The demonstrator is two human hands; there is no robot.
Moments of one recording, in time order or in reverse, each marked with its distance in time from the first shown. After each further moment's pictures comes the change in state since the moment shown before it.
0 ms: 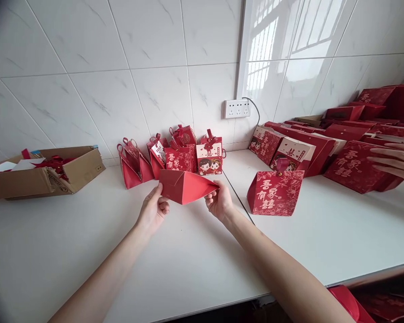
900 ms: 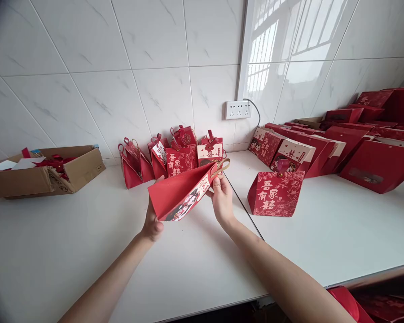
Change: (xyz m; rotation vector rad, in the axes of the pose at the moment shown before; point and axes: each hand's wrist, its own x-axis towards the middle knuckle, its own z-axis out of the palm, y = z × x) left_hand 0.004 -0.020 -0.021 0.625 -0.444 0.966; right_hand 0.010 0.021 -0.014 -0.290 -0.266 -0.763
